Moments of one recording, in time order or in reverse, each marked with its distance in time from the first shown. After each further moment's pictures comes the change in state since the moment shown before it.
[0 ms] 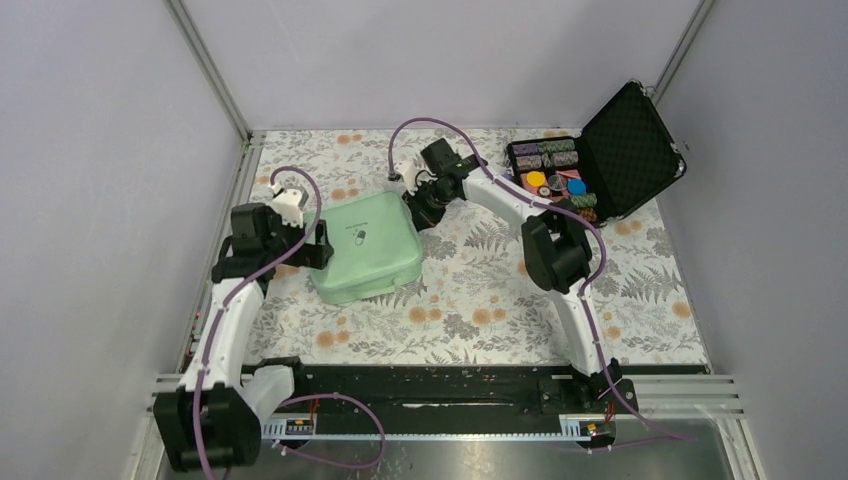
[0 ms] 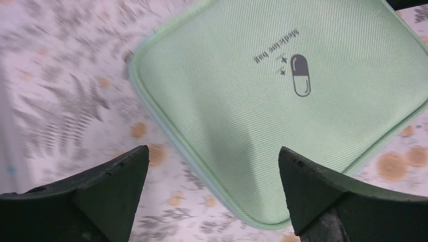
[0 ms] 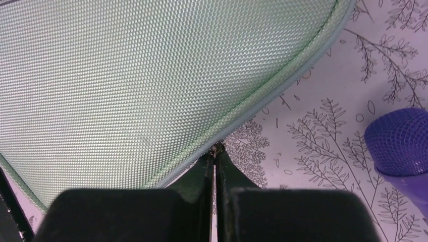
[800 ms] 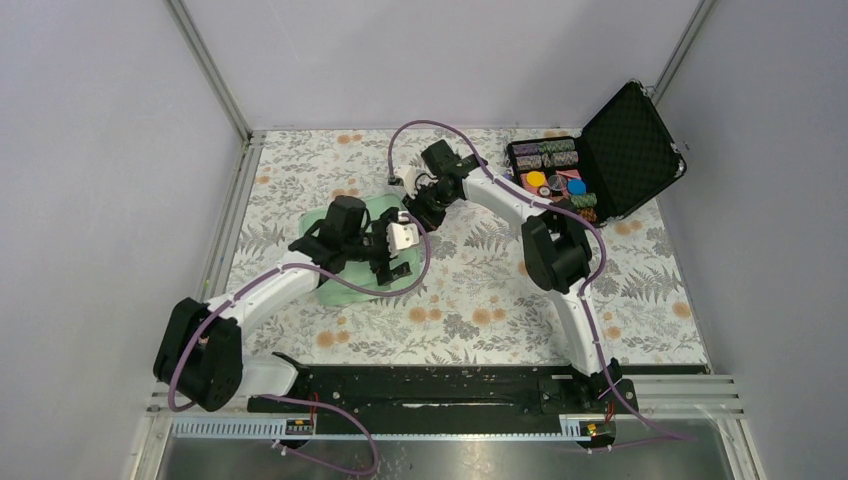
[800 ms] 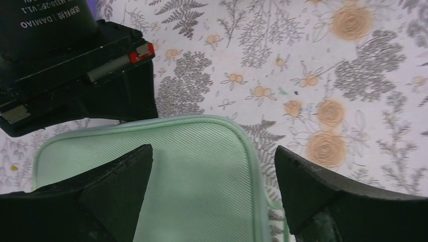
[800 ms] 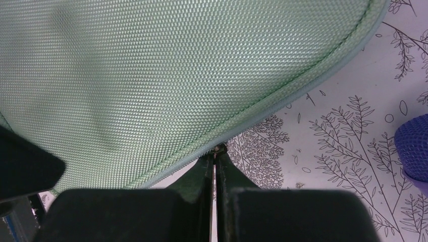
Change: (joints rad) left arm -0.574 0.298 0.048 0.271 0.248 0.541; right arm 0.000 0.001 0.004 -0.054 -0.064 -0.049
